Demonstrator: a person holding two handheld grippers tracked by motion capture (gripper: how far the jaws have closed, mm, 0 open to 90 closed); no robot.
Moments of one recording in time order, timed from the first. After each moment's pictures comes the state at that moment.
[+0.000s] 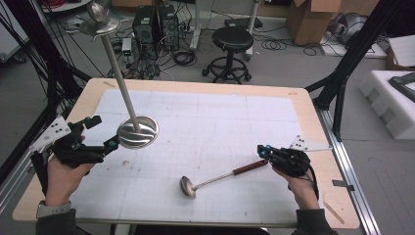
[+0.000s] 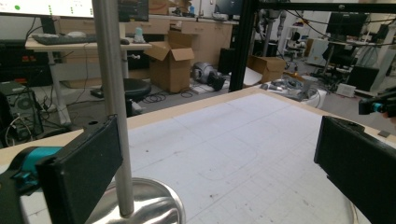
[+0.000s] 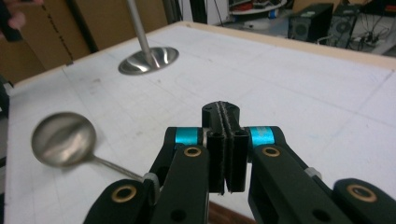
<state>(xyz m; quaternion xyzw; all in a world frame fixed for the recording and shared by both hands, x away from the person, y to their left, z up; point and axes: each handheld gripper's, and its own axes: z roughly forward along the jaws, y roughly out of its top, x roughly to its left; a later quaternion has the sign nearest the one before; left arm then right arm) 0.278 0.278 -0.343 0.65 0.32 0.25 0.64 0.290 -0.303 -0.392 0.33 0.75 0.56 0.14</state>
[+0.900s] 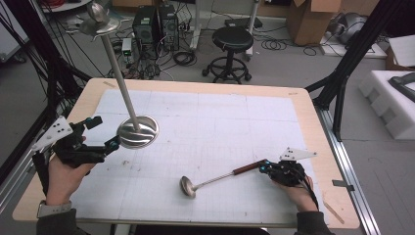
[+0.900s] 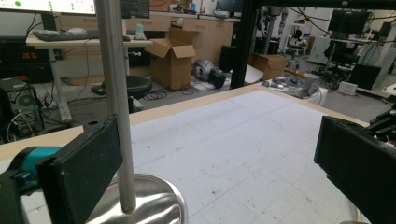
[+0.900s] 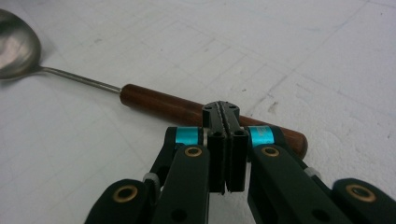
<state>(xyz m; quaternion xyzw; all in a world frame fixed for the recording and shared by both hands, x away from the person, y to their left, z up) 0.281 0.276 -0.347 0.66 0.33 0.25 0.63 0.290 -0.311 -0.443 0.36 0.81 0.45 0.12</state>
